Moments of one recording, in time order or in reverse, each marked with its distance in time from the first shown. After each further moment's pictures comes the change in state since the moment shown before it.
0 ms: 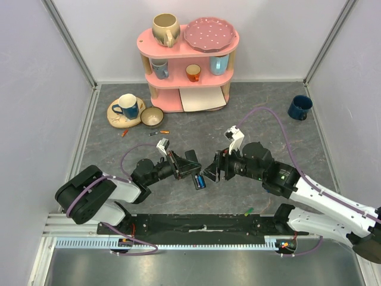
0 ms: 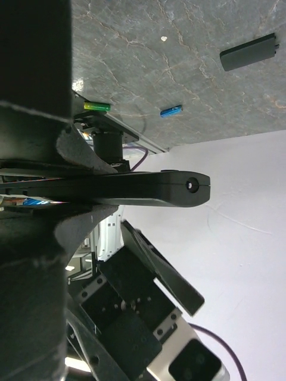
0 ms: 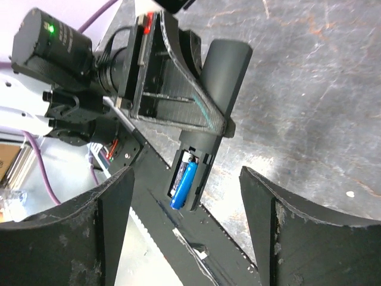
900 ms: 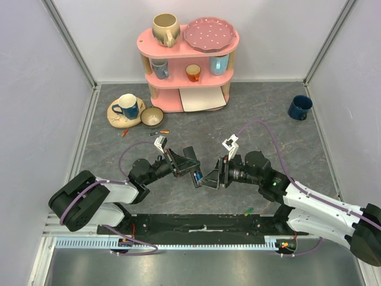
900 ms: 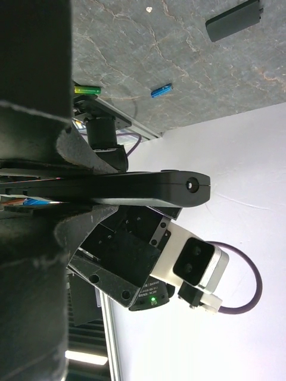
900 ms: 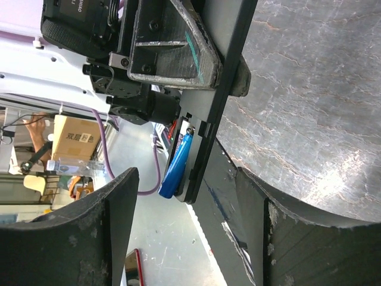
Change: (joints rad) left arm 0.011 -0.078 0.003 0.001 0.001 -0.006; right arm -0.066 -0.002 -0.320 0.447 -0.332 0.240
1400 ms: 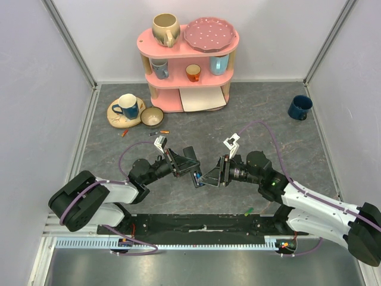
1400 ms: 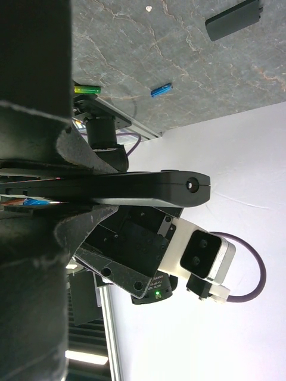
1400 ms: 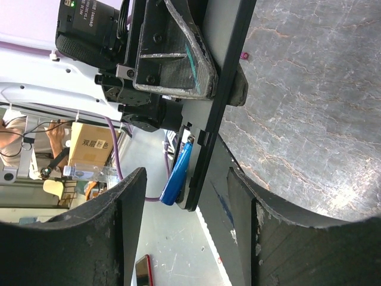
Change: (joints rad) left arm 0.000 -0.005 0.000 0.000 0.001 0.000; right arm -0.032 0.022 -0.040 0.119 -0.037 0.067
